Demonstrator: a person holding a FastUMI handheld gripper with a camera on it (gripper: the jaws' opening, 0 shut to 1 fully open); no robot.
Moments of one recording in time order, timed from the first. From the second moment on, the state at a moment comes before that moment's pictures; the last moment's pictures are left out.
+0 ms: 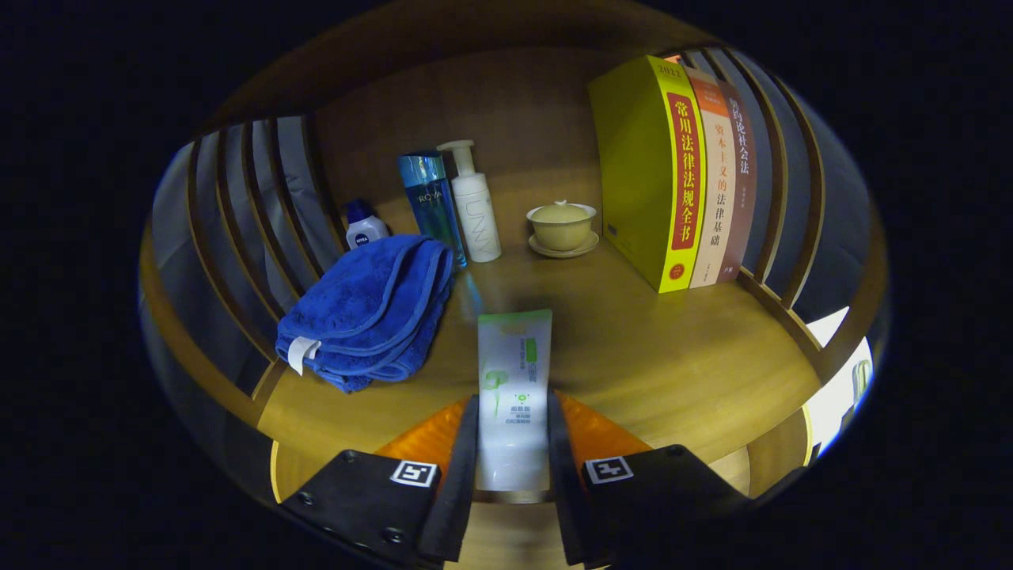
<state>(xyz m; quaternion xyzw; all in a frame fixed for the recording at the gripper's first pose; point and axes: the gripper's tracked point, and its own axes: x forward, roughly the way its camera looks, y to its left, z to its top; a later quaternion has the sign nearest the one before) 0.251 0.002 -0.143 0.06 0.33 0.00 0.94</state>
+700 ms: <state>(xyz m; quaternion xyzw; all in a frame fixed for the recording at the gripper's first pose) 0.249 0.006 -0.141 0.06 0.31 0.01 0.95</state>
